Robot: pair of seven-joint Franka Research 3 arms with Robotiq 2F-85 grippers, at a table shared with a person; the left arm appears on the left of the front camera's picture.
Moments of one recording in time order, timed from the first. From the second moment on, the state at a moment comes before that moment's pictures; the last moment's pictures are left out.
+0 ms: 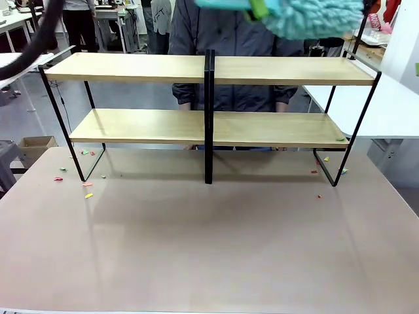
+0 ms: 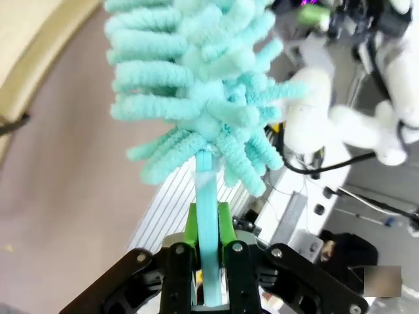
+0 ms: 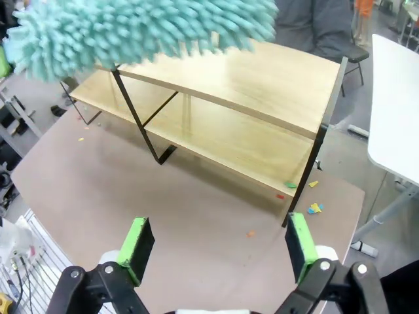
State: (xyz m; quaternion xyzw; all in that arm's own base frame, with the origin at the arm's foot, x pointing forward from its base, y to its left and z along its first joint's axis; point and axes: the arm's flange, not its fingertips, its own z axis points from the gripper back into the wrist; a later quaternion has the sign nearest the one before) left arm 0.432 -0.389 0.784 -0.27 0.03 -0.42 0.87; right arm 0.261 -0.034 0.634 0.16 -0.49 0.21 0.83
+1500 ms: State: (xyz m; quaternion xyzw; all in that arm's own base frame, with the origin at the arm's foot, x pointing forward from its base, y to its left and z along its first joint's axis) left arm 0.229 0.051 0.748 -0.40 -0.15 -0.18 0.89; right arm 0.261 -0.034 0.634 0.16 -0.49 0.21 0.83
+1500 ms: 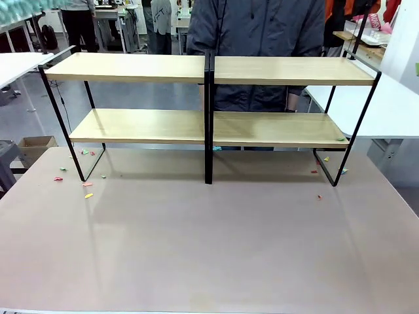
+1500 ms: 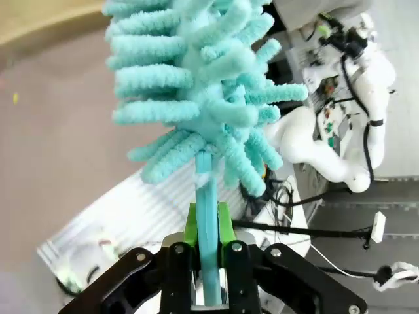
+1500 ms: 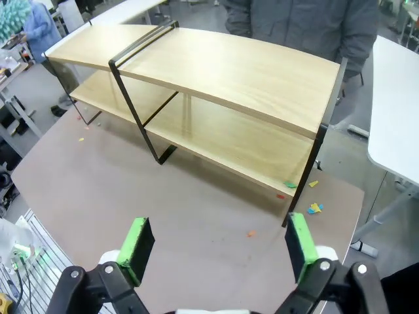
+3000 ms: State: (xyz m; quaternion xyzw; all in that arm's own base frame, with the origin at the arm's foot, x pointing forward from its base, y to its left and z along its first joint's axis) left arm 0.227 0.042 0.749 -0.39 -0.12 -0.16 0.90; right arm 0.261 -0.034 0.634 0.16 -0.49 0.21 0.83
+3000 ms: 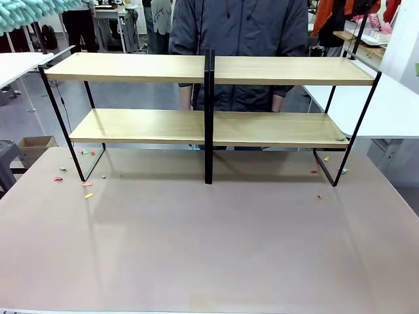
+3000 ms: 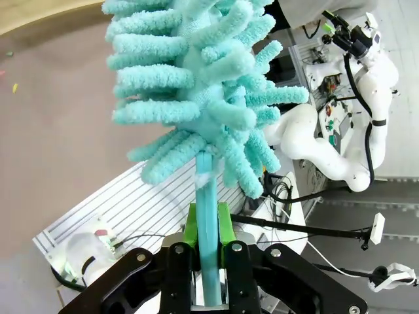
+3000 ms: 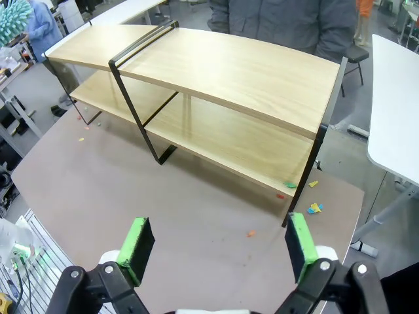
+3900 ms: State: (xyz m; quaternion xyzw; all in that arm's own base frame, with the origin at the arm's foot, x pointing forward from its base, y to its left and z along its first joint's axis) left arm 0.227 0.042 0.749 -0.39 -0.12 -0.16 0.90; right arm 0.261 -0.034 0.634 0.16 -0.49 0.21 0.83
